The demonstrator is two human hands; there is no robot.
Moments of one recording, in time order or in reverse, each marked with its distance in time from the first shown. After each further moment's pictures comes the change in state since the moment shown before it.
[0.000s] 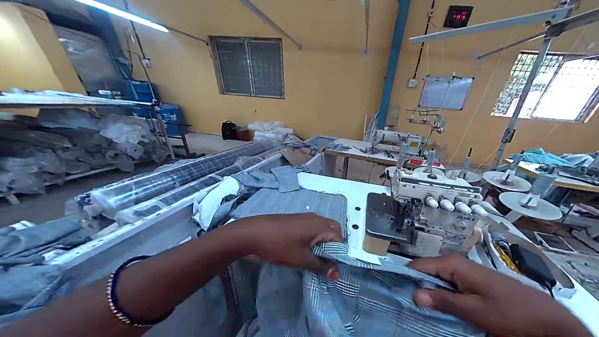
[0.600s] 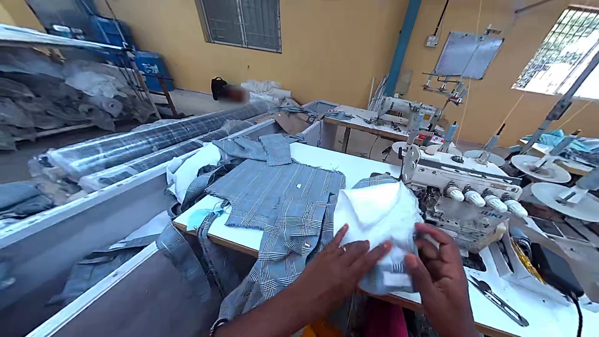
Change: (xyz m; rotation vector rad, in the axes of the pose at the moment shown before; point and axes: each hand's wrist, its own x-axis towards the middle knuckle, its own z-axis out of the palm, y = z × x) left_hand 0.097 -0.071 0.165 0.278 0.833 0.046; right_hand 0.040 0.113 0.072 0.120 0.921 -0.079
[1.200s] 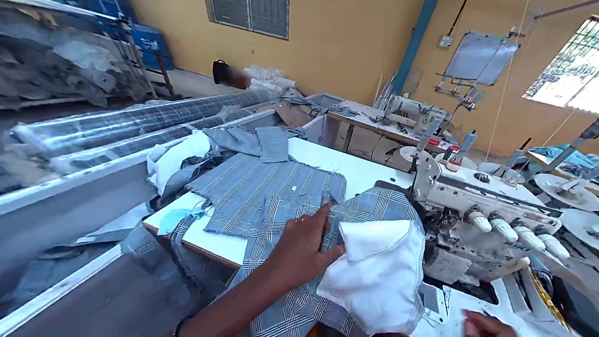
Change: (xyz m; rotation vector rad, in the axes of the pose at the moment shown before) left_hand 0.020 -0.076 -0.010 -0.120 -0.250 -0.678; right_hand -0.053 0.020 -0.083 -0.832 -0.050 0.265
